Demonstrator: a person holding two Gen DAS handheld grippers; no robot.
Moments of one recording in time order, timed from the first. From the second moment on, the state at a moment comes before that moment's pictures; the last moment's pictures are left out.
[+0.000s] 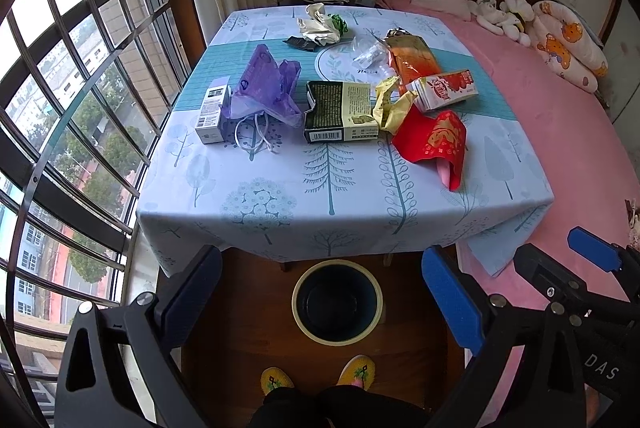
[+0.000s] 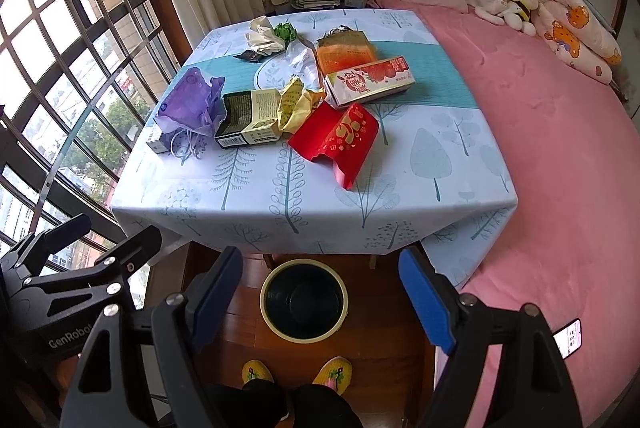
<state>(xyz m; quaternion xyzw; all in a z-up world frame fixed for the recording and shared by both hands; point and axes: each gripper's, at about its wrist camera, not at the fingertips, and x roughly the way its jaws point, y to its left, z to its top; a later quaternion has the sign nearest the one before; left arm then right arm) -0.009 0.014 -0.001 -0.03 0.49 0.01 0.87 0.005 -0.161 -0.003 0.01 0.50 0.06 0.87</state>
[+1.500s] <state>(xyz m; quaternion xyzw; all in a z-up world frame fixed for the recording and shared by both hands) 0.224 0.135 -0.022 0.00 0.56 0.00 0.83 0.162 -0.179 -0.048 0.17 0.52 -0.09 0.83</state>
